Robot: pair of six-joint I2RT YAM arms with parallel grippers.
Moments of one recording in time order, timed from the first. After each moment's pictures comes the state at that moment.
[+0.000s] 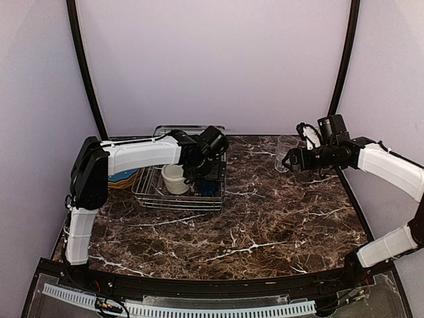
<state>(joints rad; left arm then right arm) -0.85 2.17 1.85 -0.72 -0.34 -0.59 0.33 1.31 1.02 -0.48 -0.16 0.11</state>
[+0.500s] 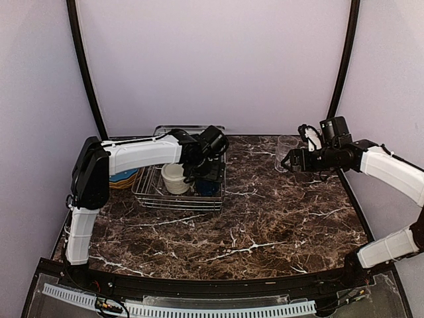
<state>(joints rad) -0.85 2.18 1.88 -0.76 -0.34 -0.53 0.33 1.27 0.99 -0.48 -0.21 0.17</state>
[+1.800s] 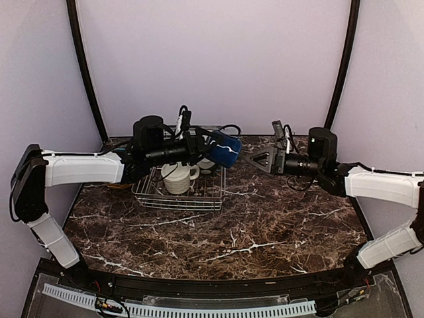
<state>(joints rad) -0.73 1.63 1.11 0.39 0.39 -0.89 0.57 1.30 0.77 0.32 -0.64 0.61</state>
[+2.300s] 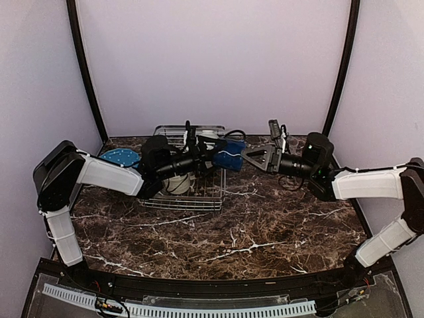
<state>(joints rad) -0.74 1.85 1.03 0.91 0.47 -1.27 0.59 1.42 0.72 0.74 -0.70 0.81</state>
